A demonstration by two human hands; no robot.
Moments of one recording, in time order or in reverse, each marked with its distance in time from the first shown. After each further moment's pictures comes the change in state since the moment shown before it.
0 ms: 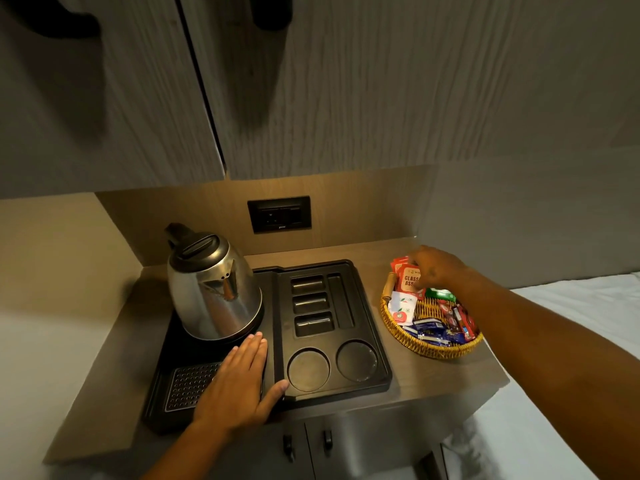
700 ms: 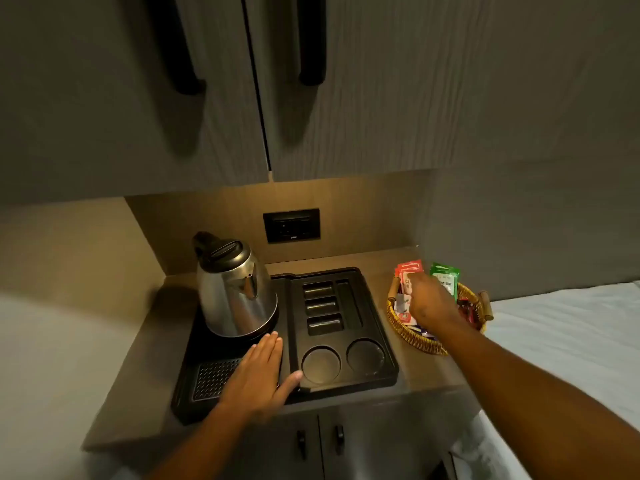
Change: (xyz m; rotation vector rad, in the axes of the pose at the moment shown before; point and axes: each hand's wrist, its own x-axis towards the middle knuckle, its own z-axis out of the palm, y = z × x) left_hand -0.011 0.011 -0.022 -0.075 -0.053 0.018; right_hand -0.082 -0.053 0.032 0.200 0.372 0.081
